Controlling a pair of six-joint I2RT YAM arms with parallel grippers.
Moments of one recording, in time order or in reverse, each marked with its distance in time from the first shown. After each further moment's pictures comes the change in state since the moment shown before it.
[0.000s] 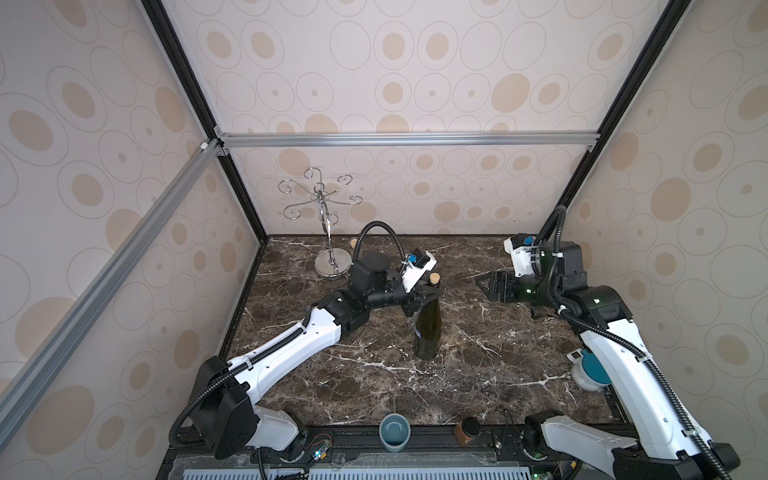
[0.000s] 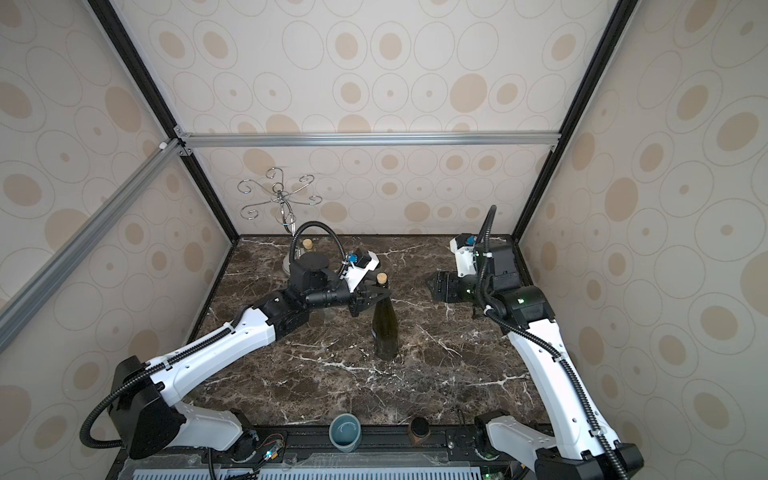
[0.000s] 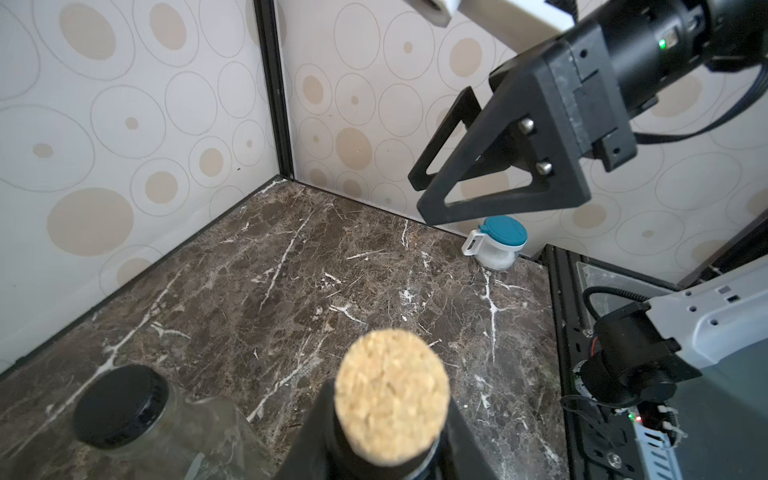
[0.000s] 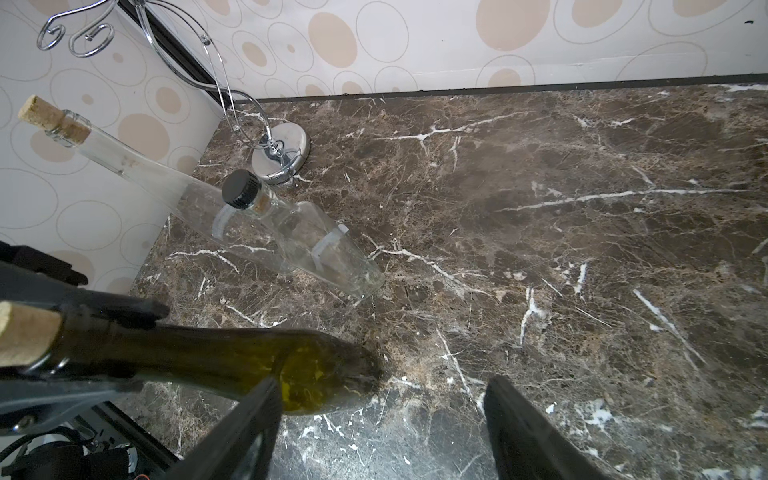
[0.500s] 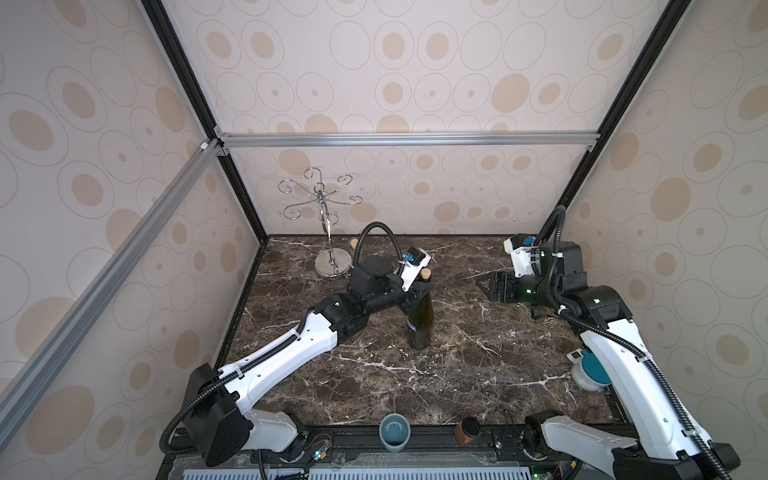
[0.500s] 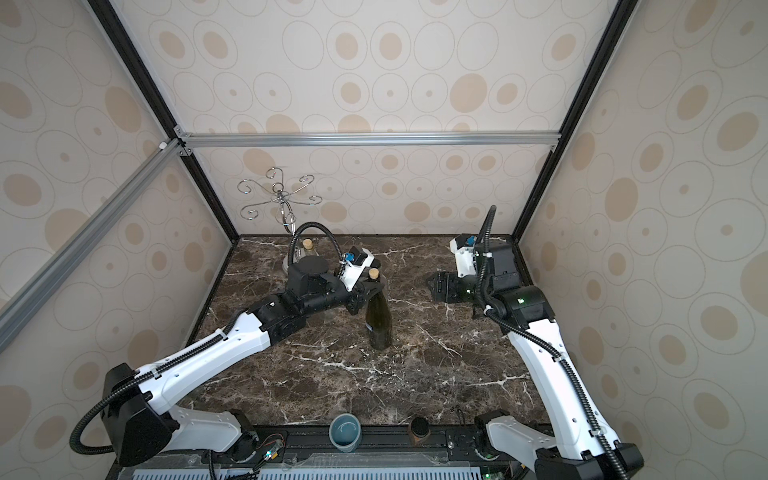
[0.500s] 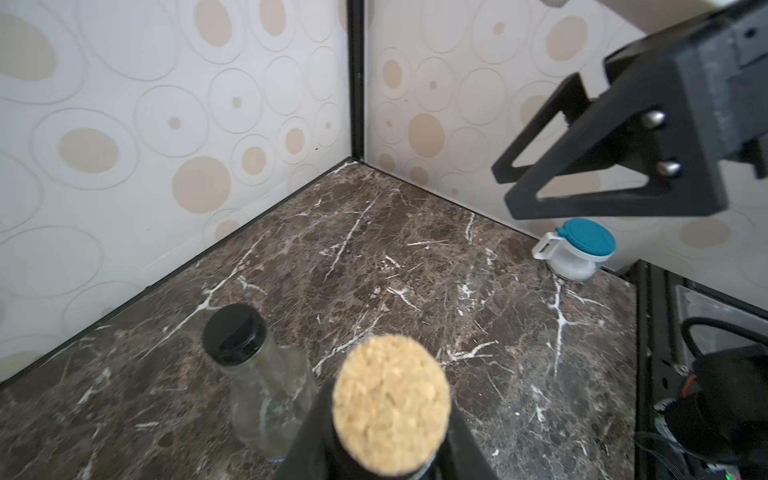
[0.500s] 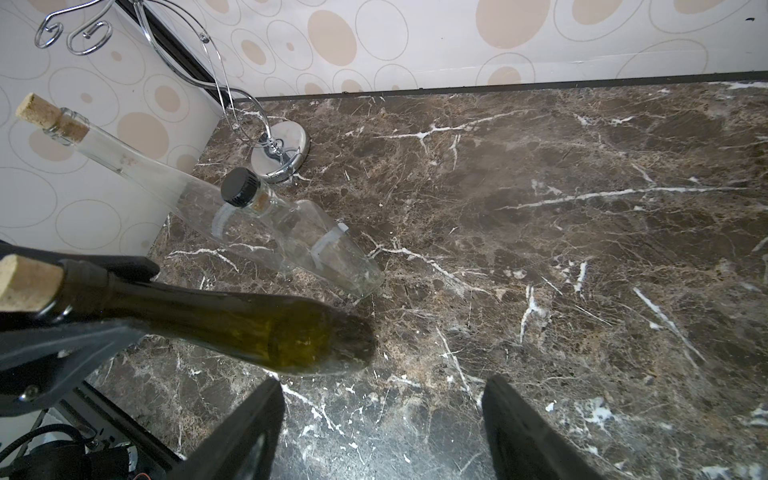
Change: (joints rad) left arm -0.043 -0.053 0.002 -0.080 -0.308 -0.027; right arm 0.000 0.000 0.000 -0.004 0.000 0.000
